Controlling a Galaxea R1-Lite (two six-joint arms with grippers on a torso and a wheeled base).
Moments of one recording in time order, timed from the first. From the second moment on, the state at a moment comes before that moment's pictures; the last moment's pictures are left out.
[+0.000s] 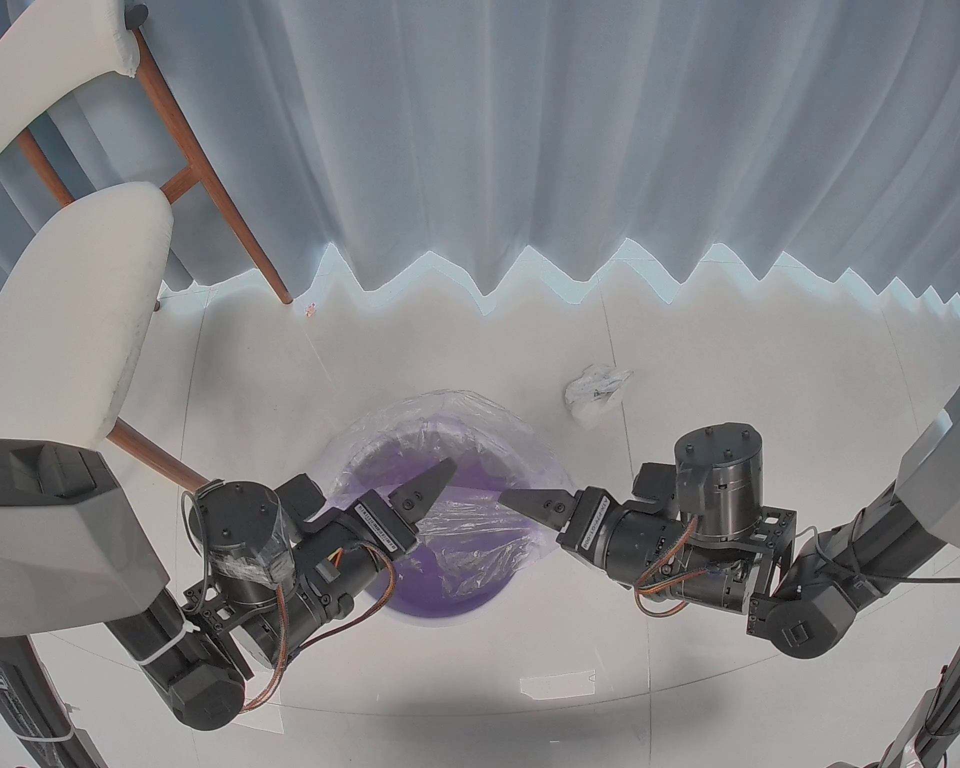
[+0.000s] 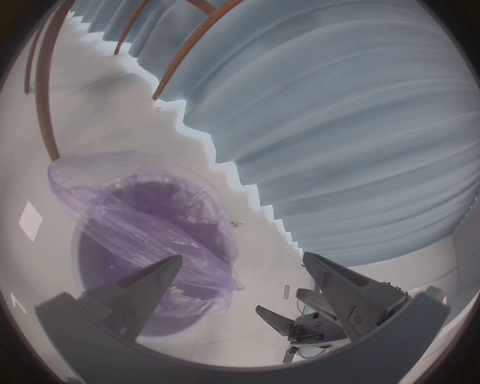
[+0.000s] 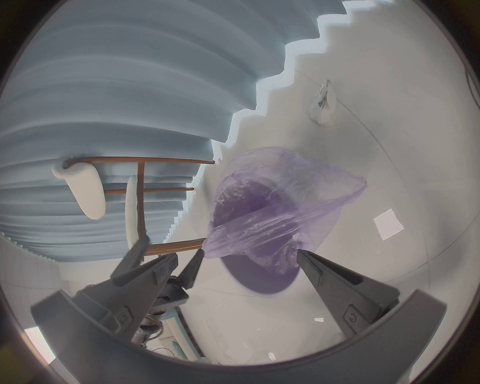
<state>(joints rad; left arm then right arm) -0.61 2.00 -0.40 -1.54 0.06 -0.90 0.72 1.94 -0.72 -0.84 0.09 0.95</state>
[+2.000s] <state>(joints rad) -0.47 2.14 -0.40 -1.54 -0.09 -1.12 0.69 1.96 -0.75 -0.93 0.09 1.05</state>
